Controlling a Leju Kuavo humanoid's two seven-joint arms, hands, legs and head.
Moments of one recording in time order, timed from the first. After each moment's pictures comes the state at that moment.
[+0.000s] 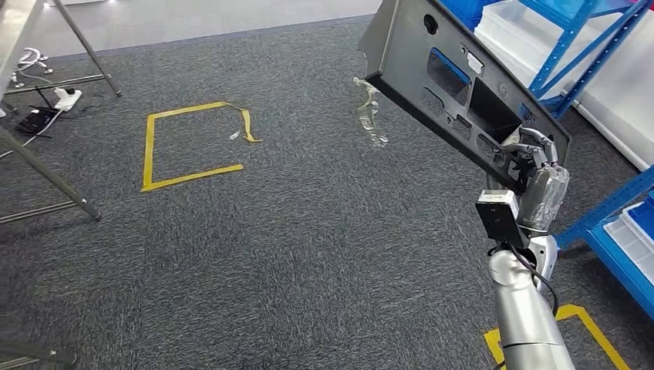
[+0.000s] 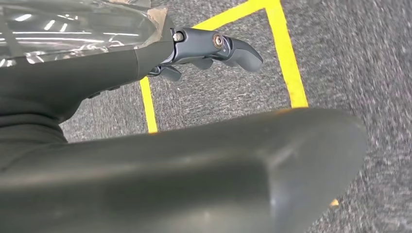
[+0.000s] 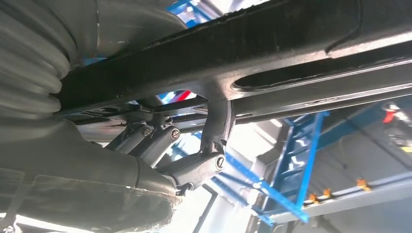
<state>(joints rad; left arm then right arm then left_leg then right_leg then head) -0.15 -0.21 0.97 -0.21 -0.88 0.31 -0.23 -0.41 -0.12 0.00 -1.24 0.56 -0.63 -0.45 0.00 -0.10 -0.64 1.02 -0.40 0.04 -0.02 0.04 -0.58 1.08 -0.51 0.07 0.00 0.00</state>
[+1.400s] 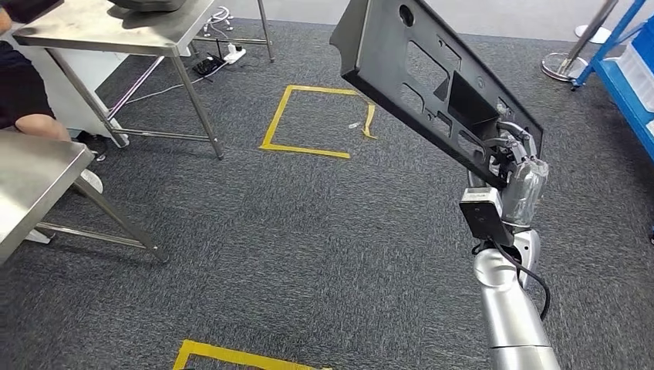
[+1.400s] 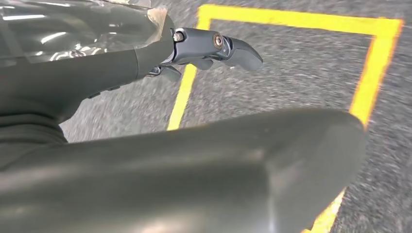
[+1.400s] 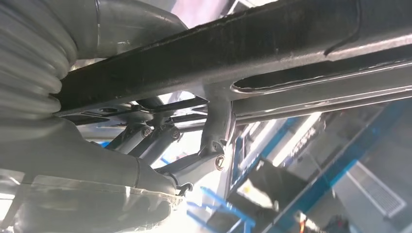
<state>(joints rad) -0.14 -0.18 0.97 -0.21 -0.85 0.30 -0.29 -0.38 -0.06 0.02 -1.33 0.62 -0.57 -0.40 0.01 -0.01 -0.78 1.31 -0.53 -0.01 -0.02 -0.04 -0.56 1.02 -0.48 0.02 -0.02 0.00</state>
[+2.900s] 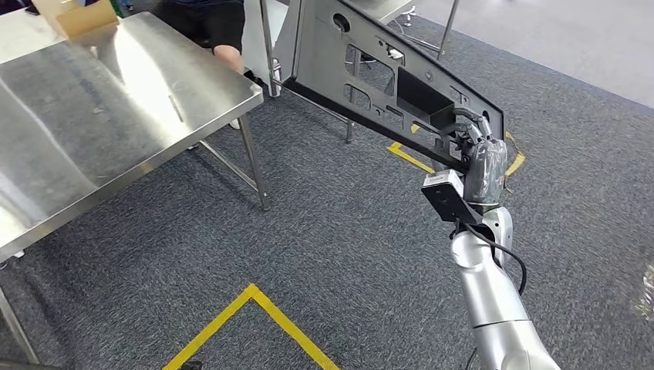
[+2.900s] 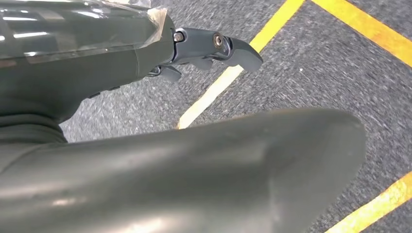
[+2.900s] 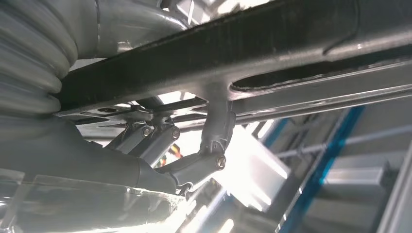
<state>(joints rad) -0.16 -0.19 0.96 -0.21 -0.87 0.29 -0.26 -0.49 -0.04 0.10 -1.21 0.66 -0.52 -0.38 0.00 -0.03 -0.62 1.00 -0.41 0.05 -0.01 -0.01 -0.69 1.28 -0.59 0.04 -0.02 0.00</state>
